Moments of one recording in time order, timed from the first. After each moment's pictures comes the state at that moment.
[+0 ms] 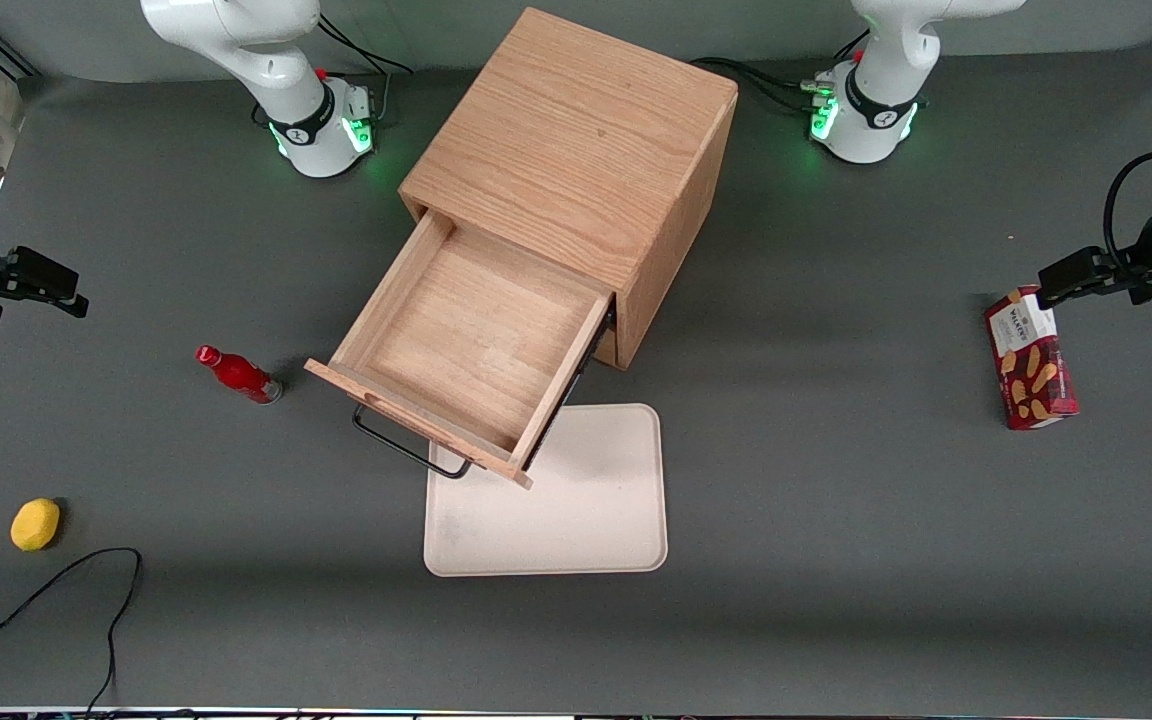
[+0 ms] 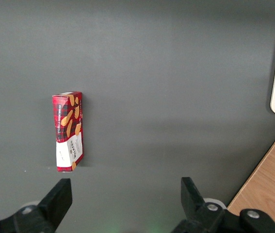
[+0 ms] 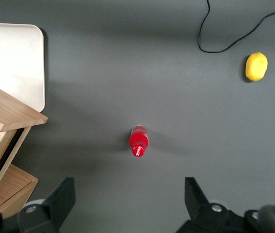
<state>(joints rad) 0.03 0.01 -0.11 -1.59 -0.01 1.62 -0.12</state>
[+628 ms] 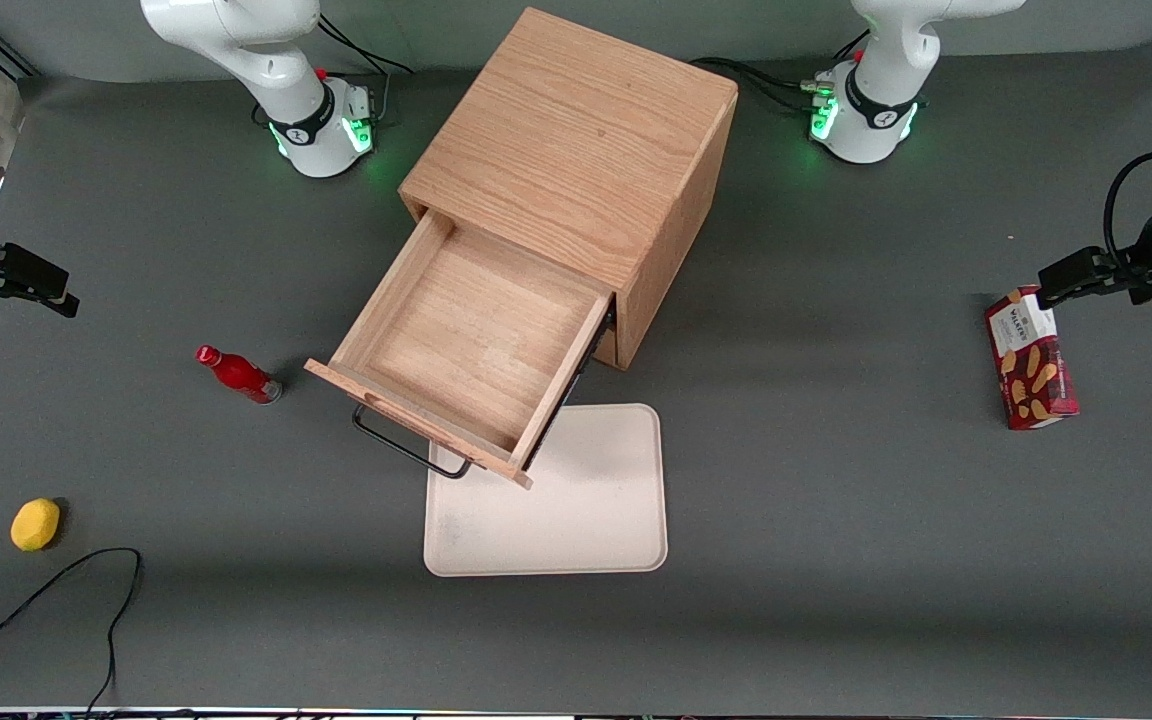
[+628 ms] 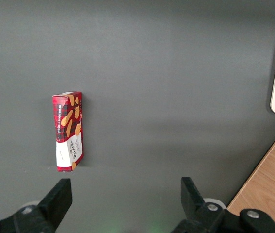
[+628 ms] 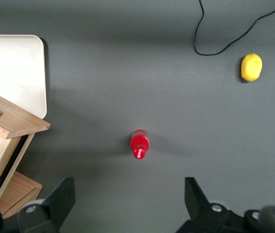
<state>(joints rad) 0.03 0.01 -0.11 -1.57 -0.01 1.61 -0.08</state>
